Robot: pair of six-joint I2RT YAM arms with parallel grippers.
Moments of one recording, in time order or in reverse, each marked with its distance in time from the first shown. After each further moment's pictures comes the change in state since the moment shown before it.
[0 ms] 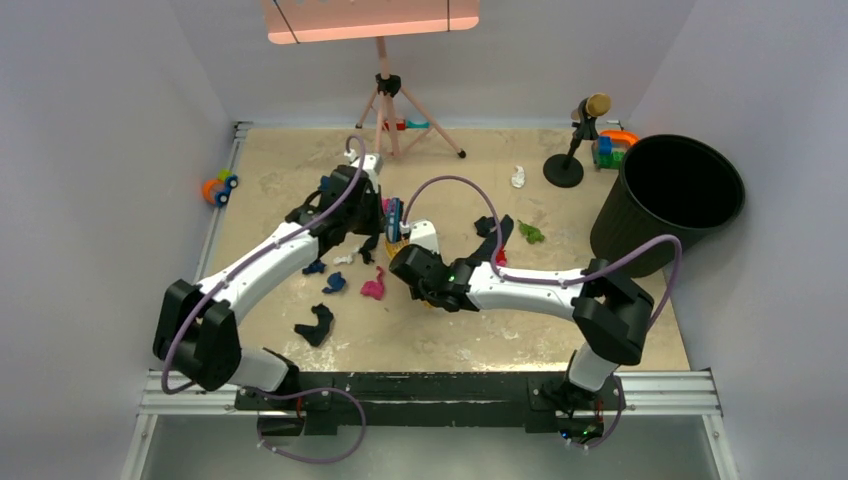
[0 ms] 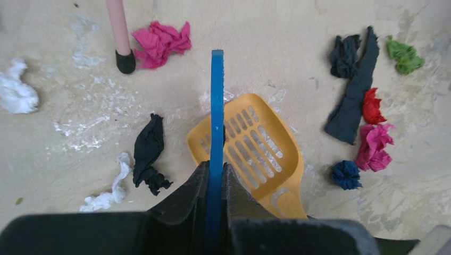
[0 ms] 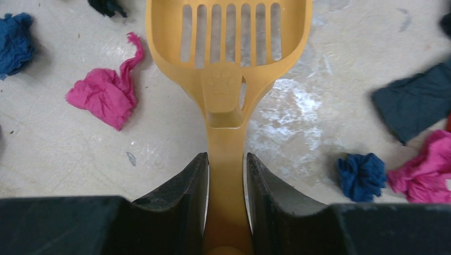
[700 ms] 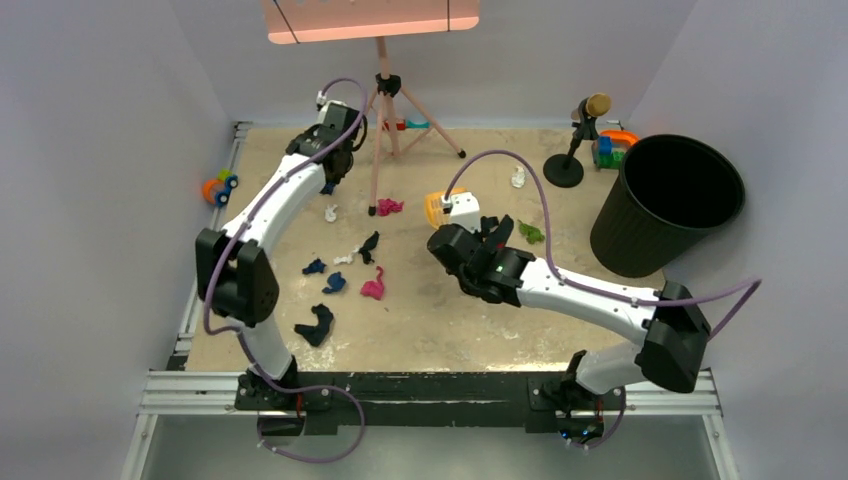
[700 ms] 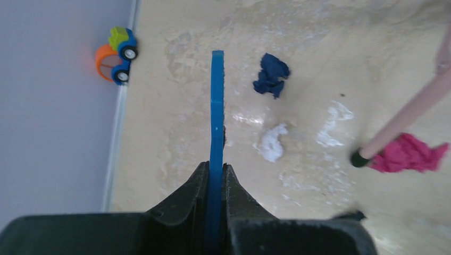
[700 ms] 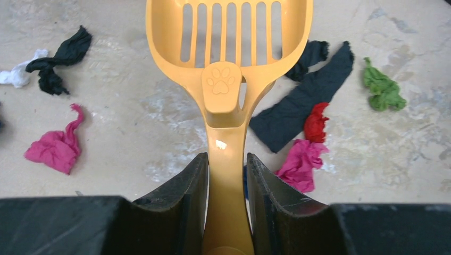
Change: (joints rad) left arm 0.138 0.286 0.568 -0.439 -0.639 0.148; right arm -0.079 -0.267 -0.043 -0.097 0.200 -0.098
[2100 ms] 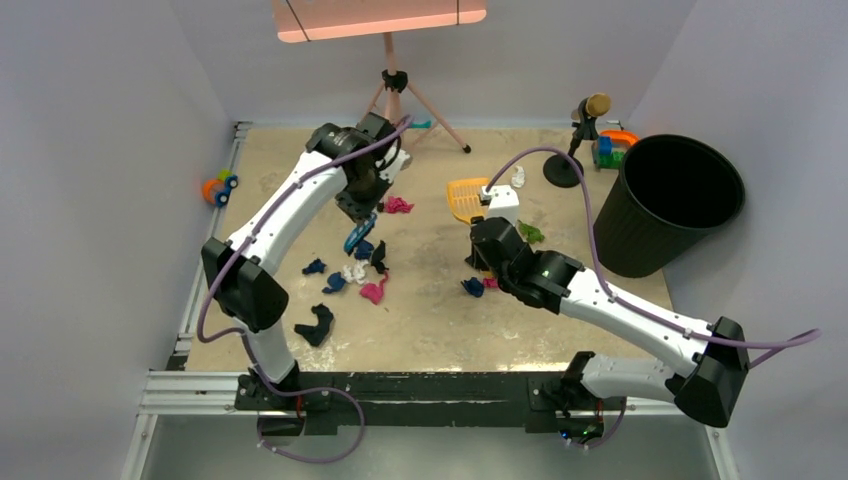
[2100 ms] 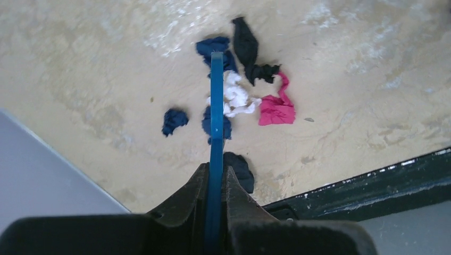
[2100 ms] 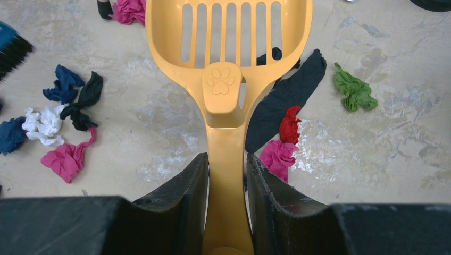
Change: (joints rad) left arm -0.180 0.084 0.271 -0.624 0.582 0.323; right arm -0.122 -0.258 -0.098 -0.001 -0.086 -0.052
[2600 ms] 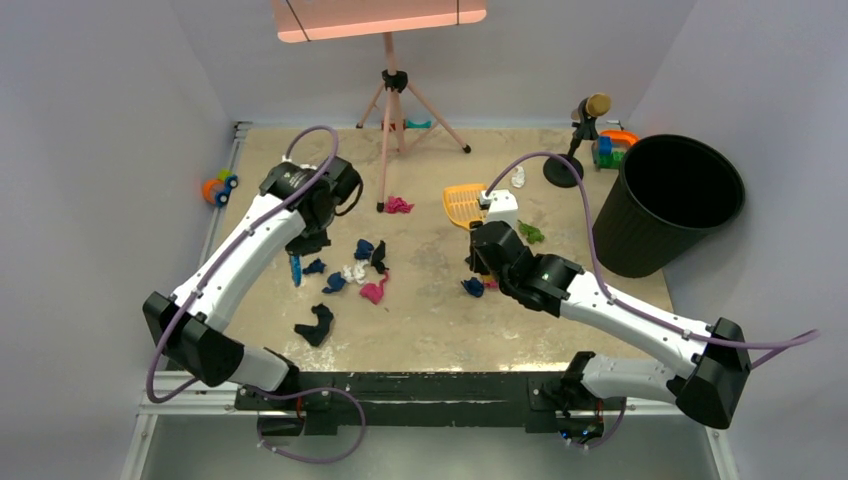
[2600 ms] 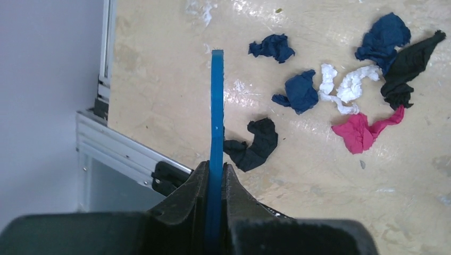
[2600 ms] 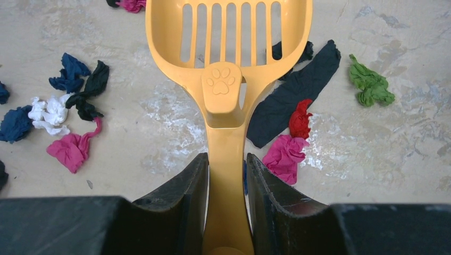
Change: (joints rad) left arm 0.023 -0.341 -0.334 -0.146 -0.484 -0.779; right arm 0.000 -0.017 -0.045 0.021 -0.043 0.012
